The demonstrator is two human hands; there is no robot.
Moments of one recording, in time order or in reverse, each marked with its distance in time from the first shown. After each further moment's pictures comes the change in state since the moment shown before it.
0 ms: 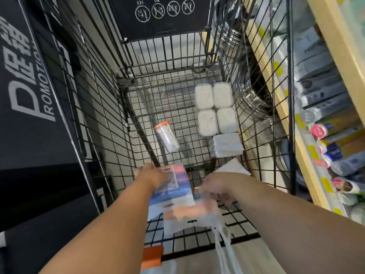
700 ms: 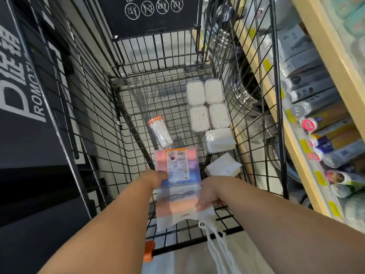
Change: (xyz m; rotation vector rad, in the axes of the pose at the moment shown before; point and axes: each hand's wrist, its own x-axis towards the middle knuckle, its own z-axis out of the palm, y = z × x) left_hand 0.008 -0.006 0.032 -0.204 -0.185 0.012; right_hand -0.016 -0.001 0.023 -0.282 -0.106 0.058
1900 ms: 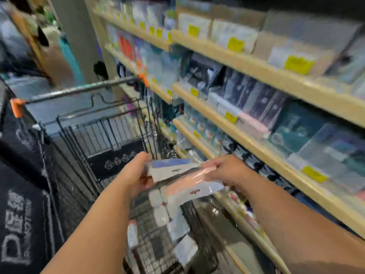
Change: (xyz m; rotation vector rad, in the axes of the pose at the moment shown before) left_hand -0.339 0.217 -0.053 -0.420 -0.120 0.691; right_hand -0.356 0.123 -0.041 0.719 1.198 -0.389
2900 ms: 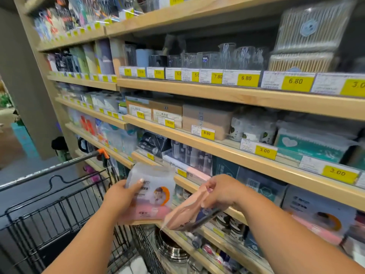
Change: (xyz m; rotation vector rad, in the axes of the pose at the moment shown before) left_hand -0.051 0.093 0.077 0.645 0.085 0.607; right_hand -0.096 0.005 -0.125 0.139 0.191 0.023
